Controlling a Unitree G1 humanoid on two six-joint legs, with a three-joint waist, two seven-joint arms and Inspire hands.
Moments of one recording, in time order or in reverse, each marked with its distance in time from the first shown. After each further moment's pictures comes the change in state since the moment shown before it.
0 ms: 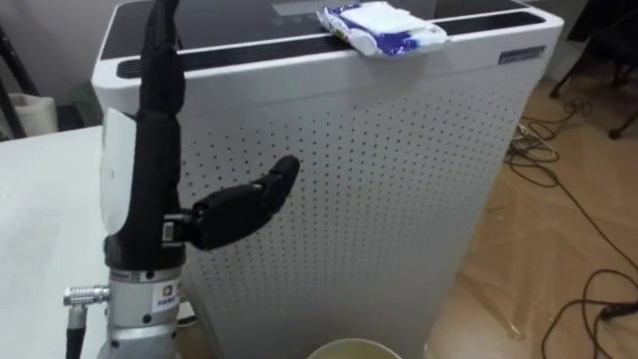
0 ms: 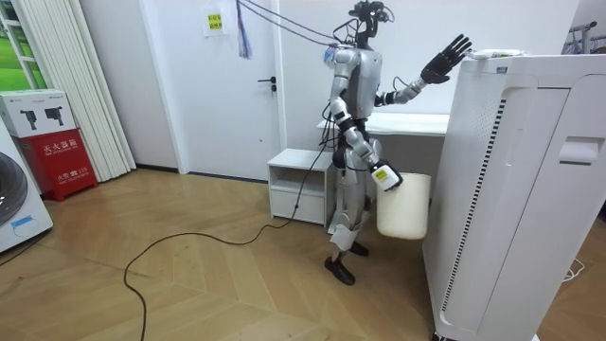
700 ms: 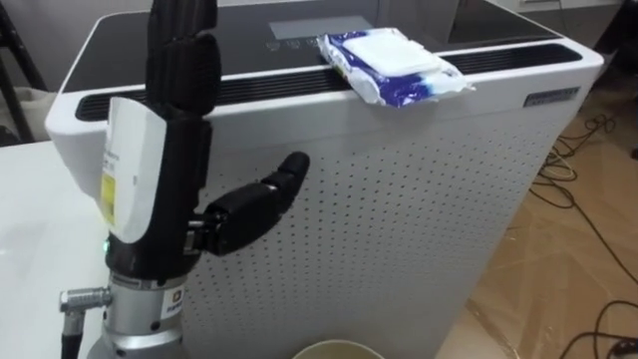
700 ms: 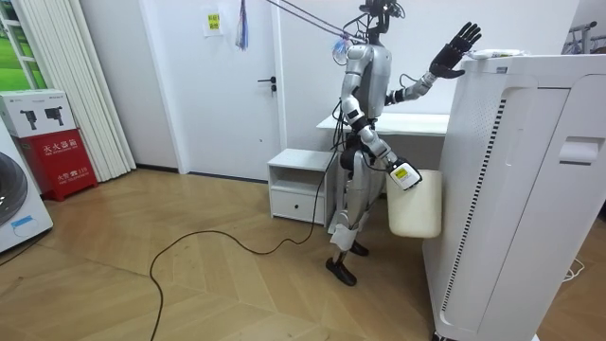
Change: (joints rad) left arm 0.006 0.040 -0.009 -0.112 0.237 0.057 0.042; right arm 0.003 0.000 0.037 -0.051 -0.033 0.000 0.053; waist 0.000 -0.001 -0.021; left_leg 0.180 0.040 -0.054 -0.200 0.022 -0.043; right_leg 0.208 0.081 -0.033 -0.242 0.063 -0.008
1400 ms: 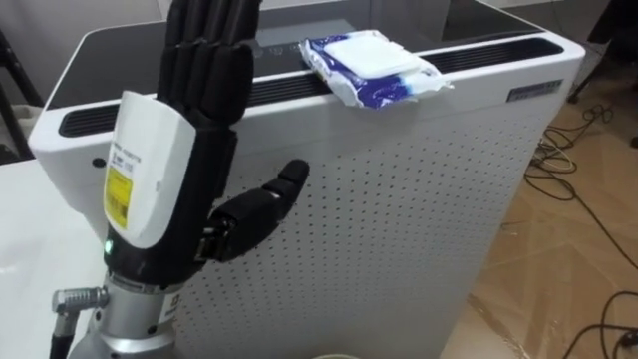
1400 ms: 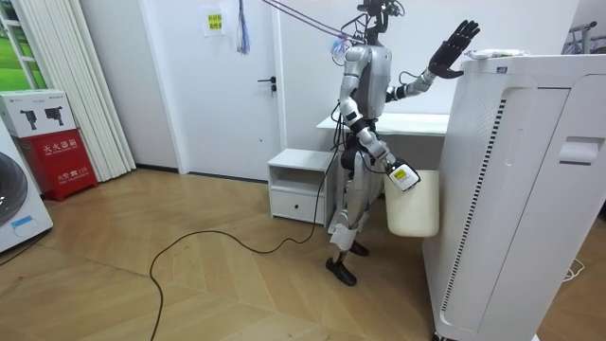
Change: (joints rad) left arm -0.003 0.105 -0.017 -0.041 0.087 0.021 -0.006; right arm 0.000 -0.022 0.010 -0.006 -0.067 0.000 0.036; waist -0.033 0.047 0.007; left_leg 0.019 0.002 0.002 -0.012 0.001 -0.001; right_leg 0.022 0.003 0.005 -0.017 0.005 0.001
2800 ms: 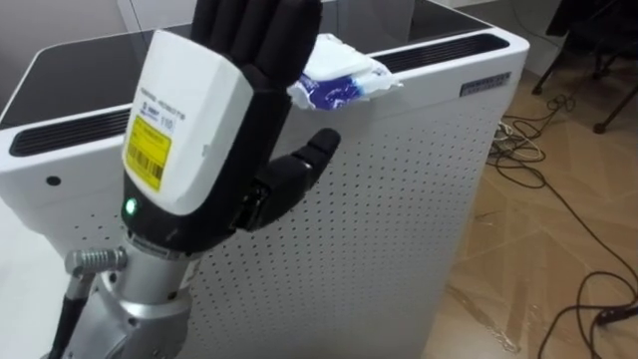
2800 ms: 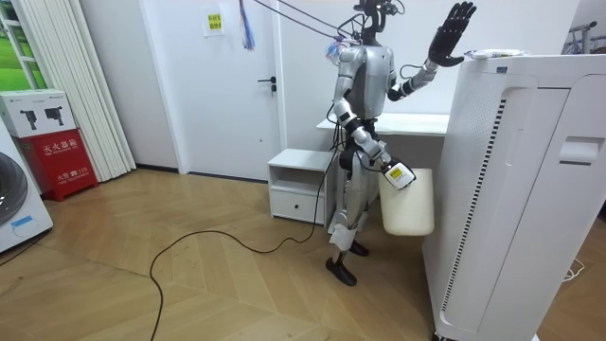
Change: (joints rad) left arm -0.167 -0.001 -0.027 -0.080 0.088 0.101 -0.095; right arm 0.007 -0.003 -0.001 -0.060 -0.080 0.032 0.070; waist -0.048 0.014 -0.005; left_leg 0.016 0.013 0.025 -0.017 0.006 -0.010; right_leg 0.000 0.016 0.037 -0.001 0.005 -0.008
